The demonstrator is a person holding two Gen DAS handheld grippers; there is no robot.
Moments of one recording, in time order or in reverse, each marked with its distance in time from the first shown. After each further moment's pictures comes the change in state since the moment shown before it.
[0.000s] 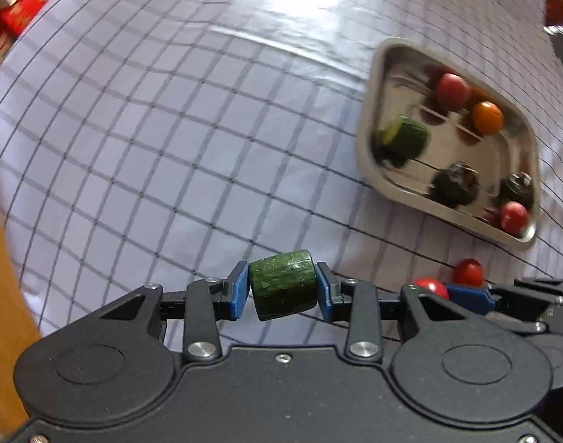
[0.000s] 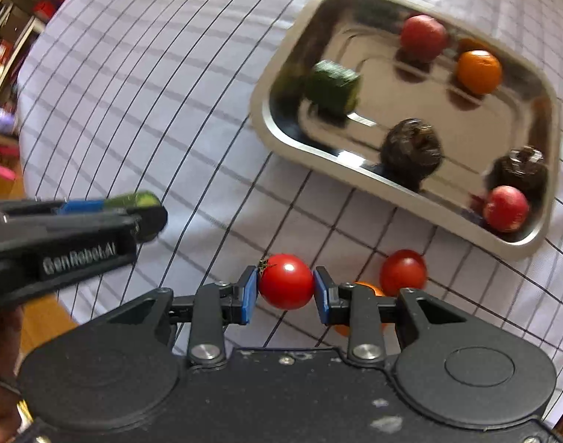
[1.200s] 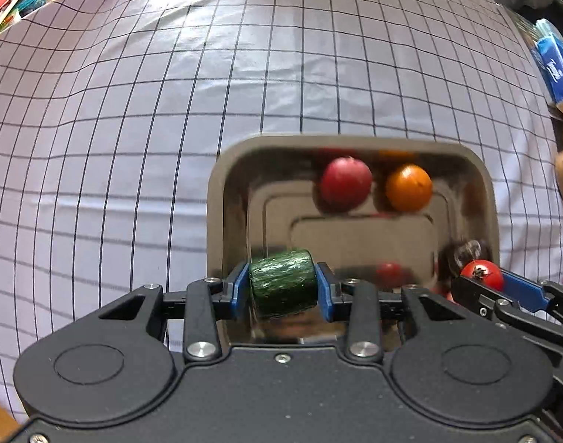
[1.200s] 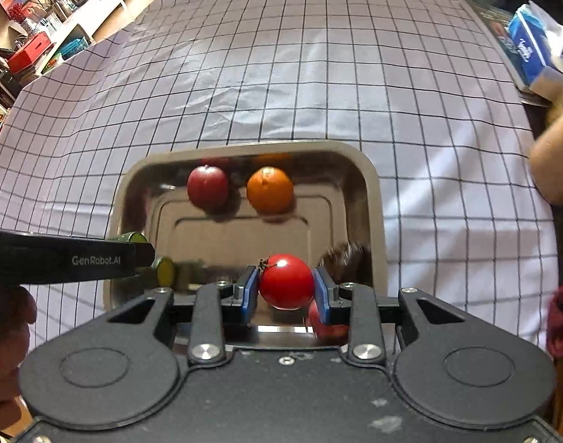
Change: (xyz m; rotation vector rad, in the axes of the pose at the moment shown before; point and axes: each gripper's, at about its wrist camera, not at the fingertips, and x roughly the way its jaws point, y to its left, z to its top) left arm 0.043 -0.121 0.134 0.310 0.028 -0.018; right arm -0.043 -0.127 0.042 0.382 -0.267 -0.130
